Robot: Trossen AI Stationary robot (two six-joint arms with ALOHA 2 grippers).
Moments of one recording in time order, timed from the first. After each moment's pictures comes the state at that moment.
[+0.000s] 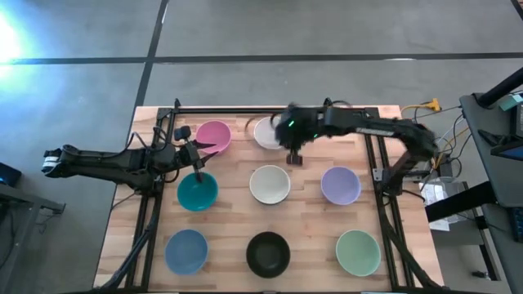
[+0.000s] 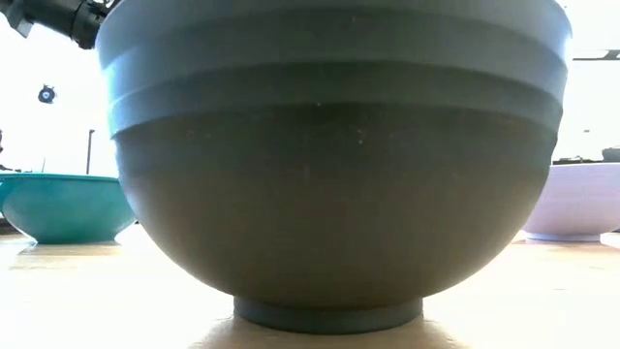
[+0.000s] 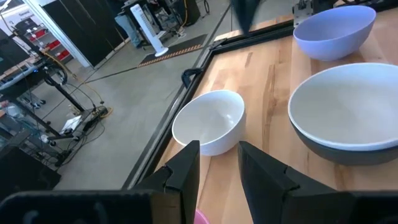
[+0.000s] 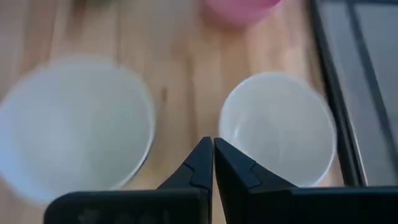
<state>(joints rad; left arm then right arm) 0.00 0.65 0.49 -0.11 -0.47 0.29 -0.27 1.62 1.45 -0.74 -0.07 -0.24</state>
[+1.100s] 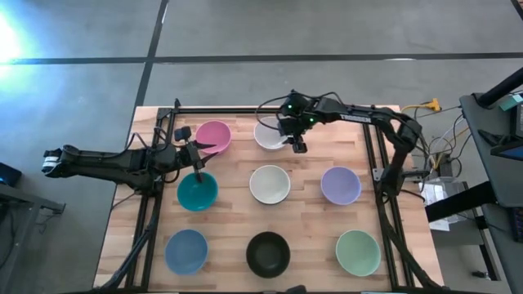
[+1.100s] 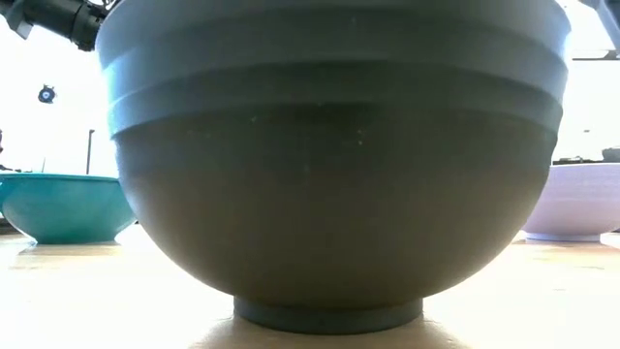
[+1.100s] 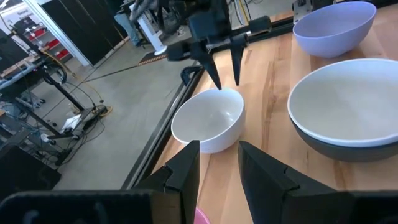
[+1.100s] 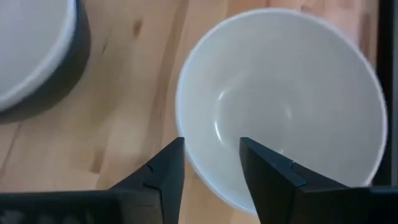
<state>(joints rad) 0.00 0.65 0.48 -0.11 -0.47 0.29 -0.52 1.83 1.37 -0.64 -0.32 -0.70</state>
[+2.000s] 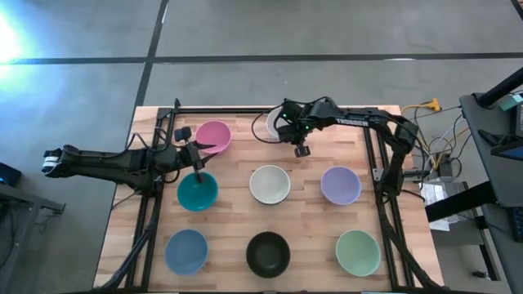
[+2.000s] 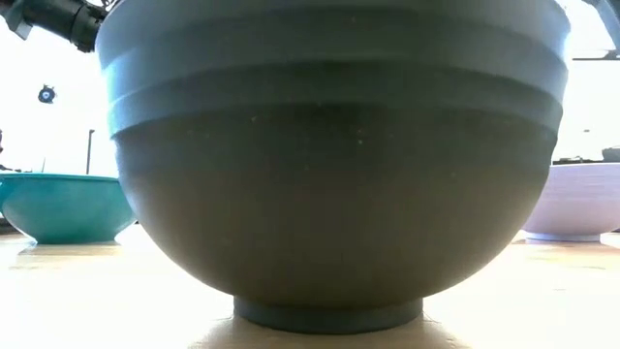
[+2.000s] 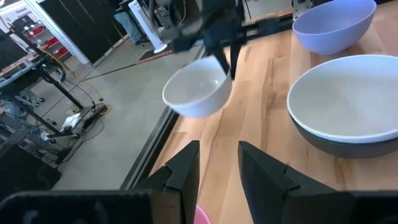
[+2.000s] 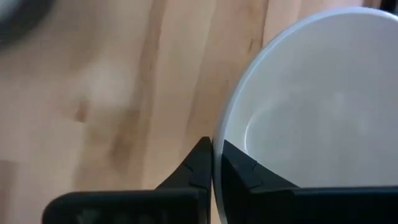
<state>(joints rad) 0.00 0.65 0.48 -0.12 -0.47 0.29 -0.43 1.82 1.41 -0.80 -0.05 -0.71</state>
